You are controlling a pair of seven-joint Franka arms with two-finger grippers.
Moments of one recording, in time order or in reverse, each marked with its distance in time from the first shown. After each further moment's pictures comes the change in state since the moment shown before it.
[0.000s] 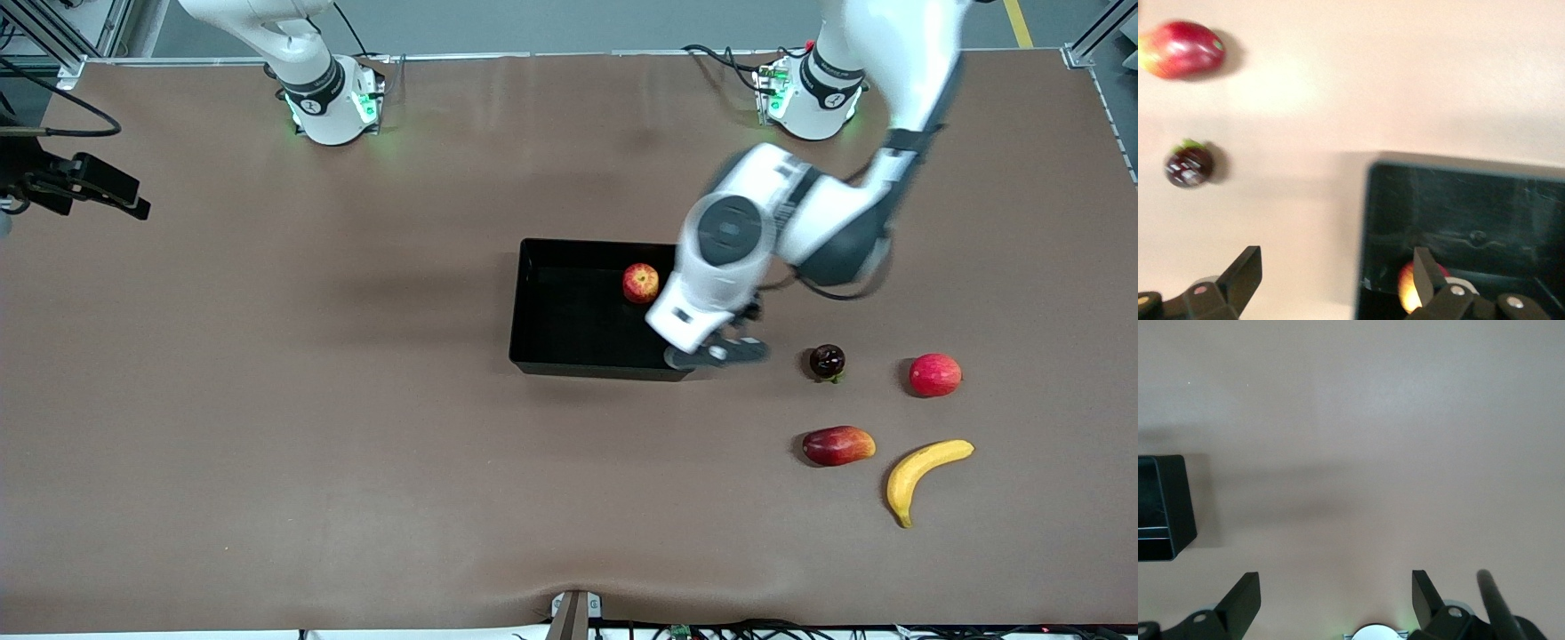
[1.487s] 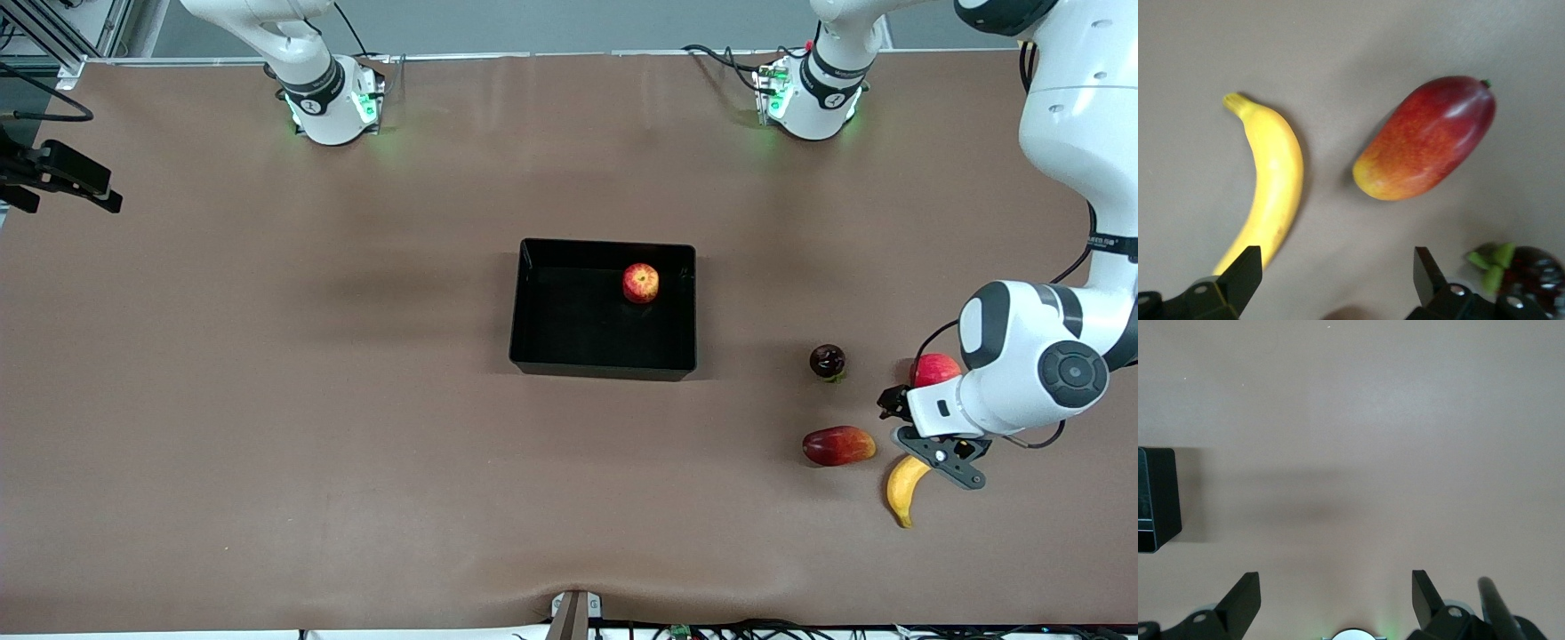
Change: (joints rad) left arm 0.503 0.227 0.011 -0.012 0.131 0.387 1.174; right arm -0.044 -0.015 0.001 0.003 -0.004 -0.001 -0.102
